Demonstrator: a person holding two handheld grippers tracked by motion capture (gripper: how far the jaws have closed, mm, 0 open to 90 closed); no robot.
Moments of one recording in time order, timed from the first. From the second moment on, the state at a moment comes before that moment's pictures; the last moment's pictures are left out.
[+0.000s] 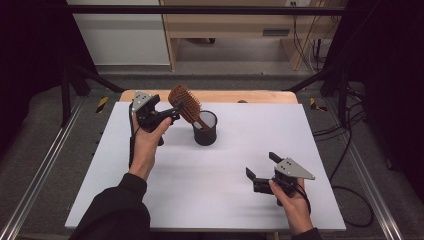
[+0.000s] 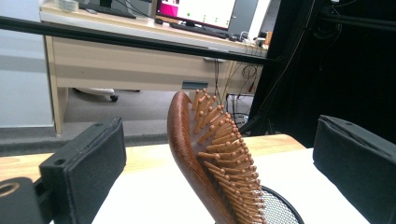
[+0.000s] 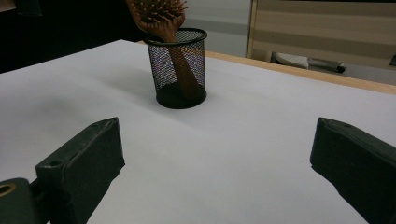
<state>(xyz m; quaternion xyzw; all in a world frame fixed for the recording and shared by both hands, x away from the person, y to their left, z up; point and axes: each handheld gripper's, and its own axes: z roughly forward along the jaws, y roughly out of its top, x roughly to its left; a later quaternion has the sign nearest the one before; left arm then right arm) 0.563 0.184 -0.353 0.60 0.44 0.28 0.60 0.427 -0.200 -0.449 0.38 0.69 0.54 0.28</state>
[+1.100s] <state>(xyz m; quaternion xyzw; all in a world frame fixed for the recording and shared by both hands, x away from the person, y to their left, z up) 0.492 0.236 -0.355 0.62 0.42 0.33 0.58 0.429 -0.201 -0.451 0.38 0.70 0.53 0.29</state>
